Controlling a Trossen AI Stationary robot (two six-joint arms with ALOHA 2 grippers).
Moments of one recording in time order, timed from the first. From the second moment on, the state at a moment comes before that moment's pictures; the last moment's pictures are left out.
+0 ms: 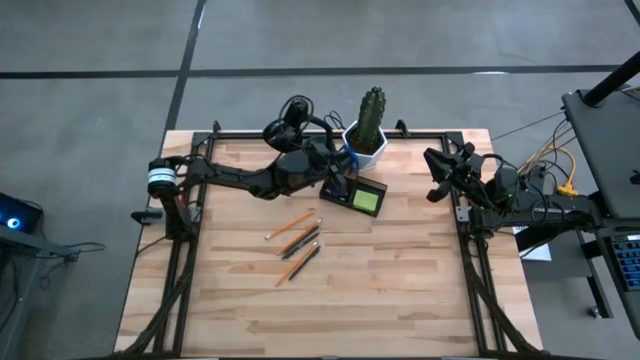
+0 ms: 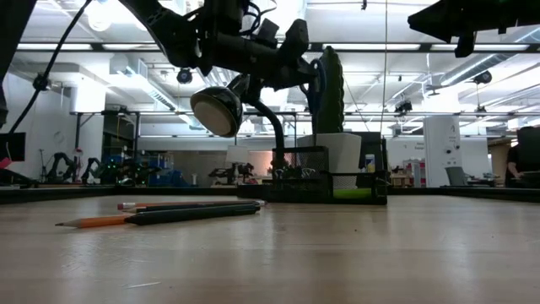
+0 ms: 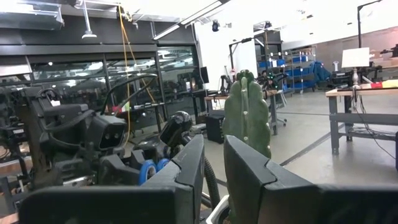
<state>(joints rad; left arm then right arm) 0.20 1.77 1.08 0.70 -0.29 -0.25 -0.06 0.34 0.34 0.27 0.58 0.03</state>
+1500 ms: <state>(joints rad) 0.19 1.77 1.07 0.53 -0.42 -0.28 -0.06 0.34 0.34 0.27 0.58 0.03</state>
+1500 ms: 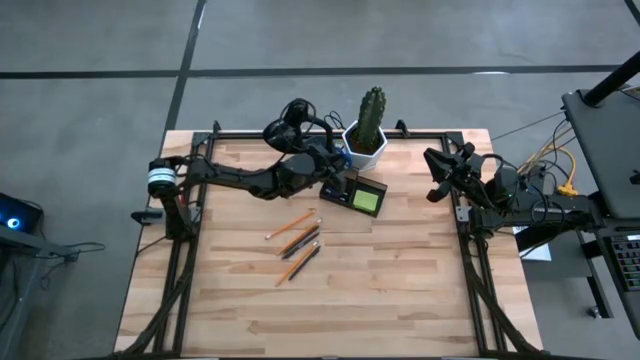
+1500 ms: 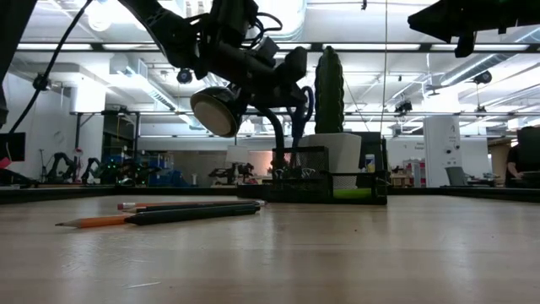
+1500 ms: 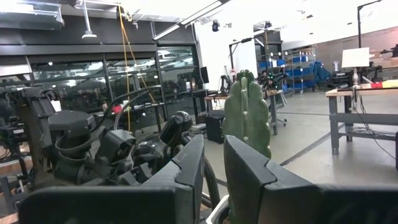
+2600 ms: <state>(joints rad) 0.19 1.76 1.03 0.47 -0.42 -0.28 -0.06 0.34 0.34 0.27 0.58 0.03</state>
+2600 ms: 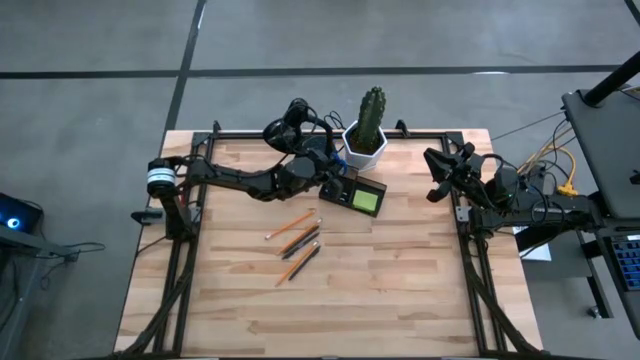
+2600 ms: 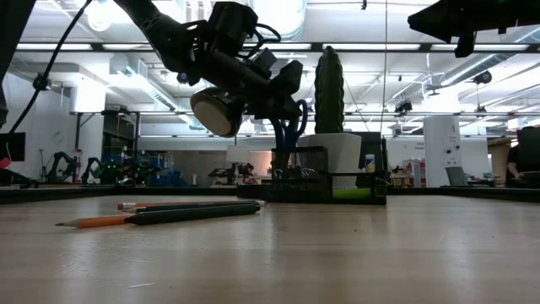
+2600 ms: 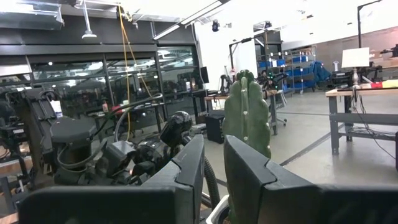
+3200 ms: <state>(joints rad) 0.19 1.77 1.03 0.45 -0.42 -0.28 -0.06 0.34 0.34 0.27 0.58 0.04</state>
